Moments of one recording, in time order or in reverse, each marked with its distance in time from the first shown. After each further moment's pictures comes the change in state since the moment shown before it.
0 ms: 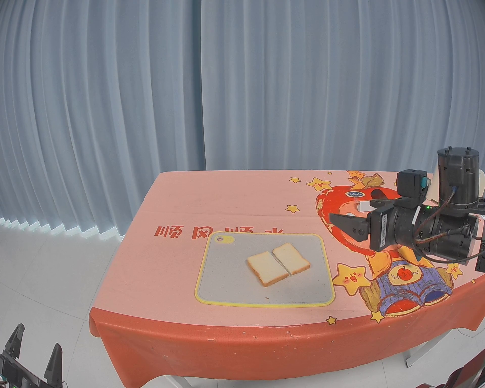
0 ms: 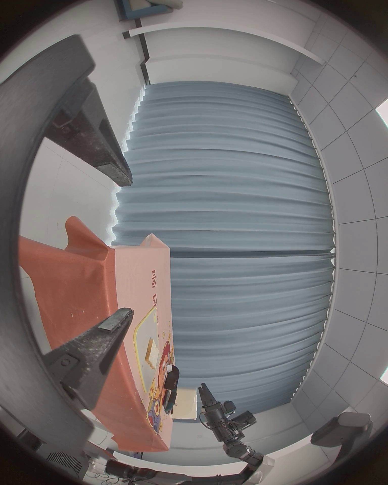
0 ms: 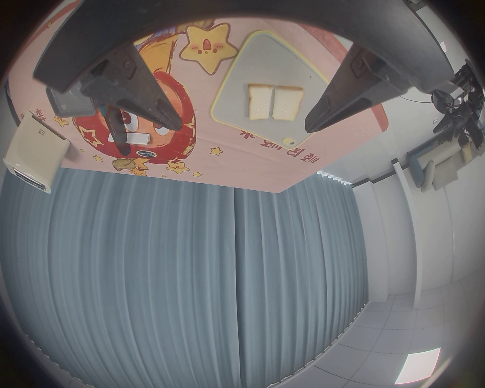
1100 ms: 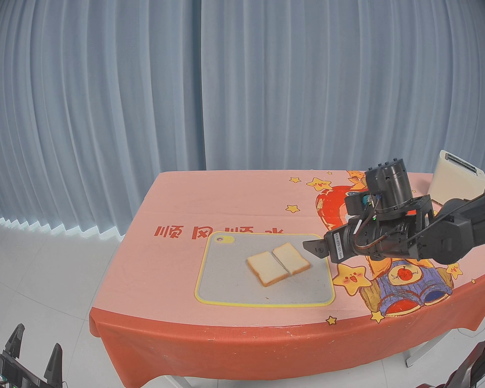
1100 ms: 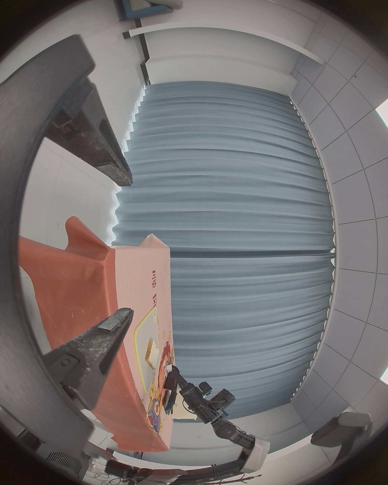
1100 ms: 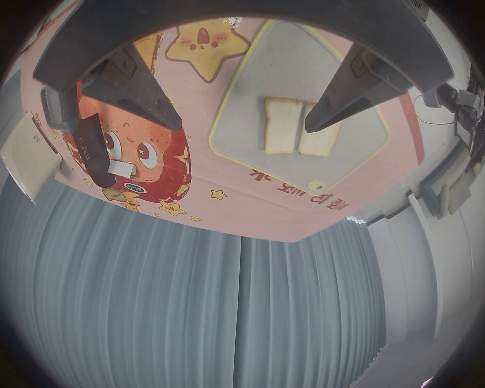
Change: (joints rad) left arm 0.000 0.000 0.000 0.000 0.000 0.000; right arm -0.015 0.300 -0.195 0.180 -0.036 -0.017
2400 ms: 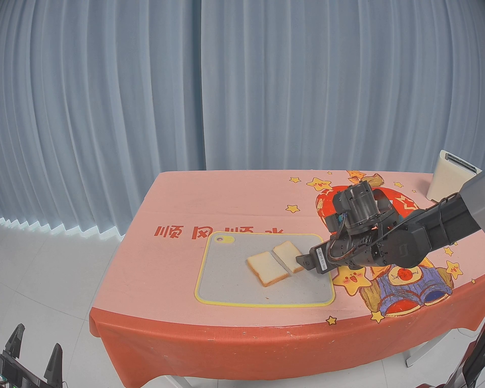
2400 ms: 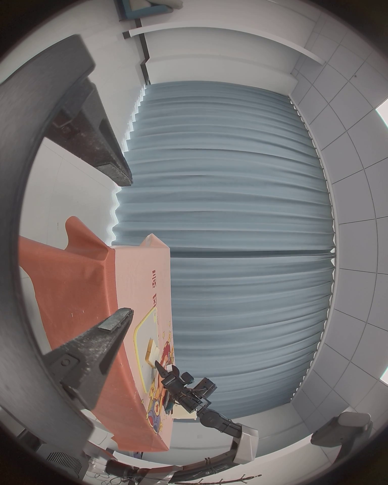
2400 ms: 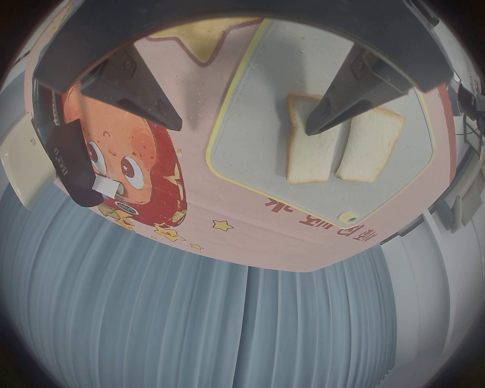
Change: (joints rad) left arm 0.000 0.000 0.000 0.000 0.000 0.000; right arm -0.021 0.203 -0.069 -0.002 -0.061 -0.026
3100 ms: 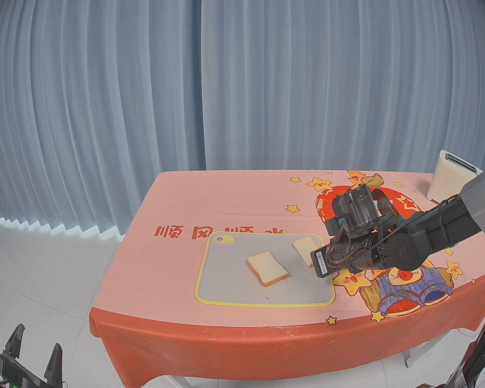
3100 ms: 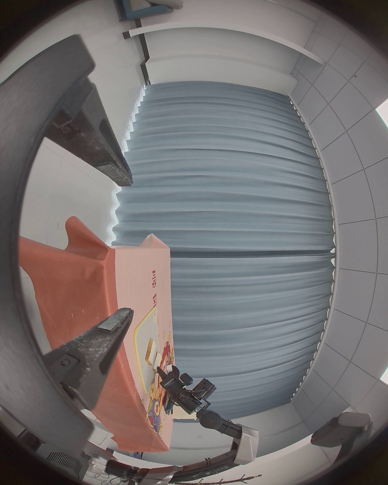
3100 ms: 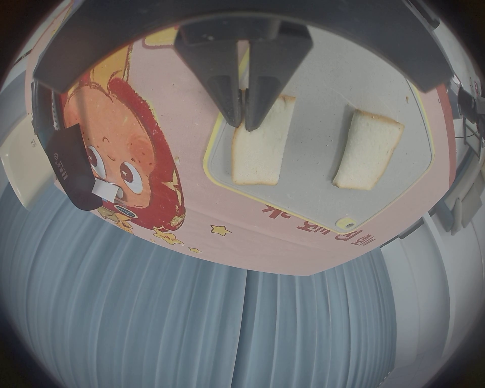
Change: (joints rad) left arm 0.000 0.000 0.000 0.000 0.000 0.000; right arm 0.012 -0.004 0.017 0.006 -0.003 0.005
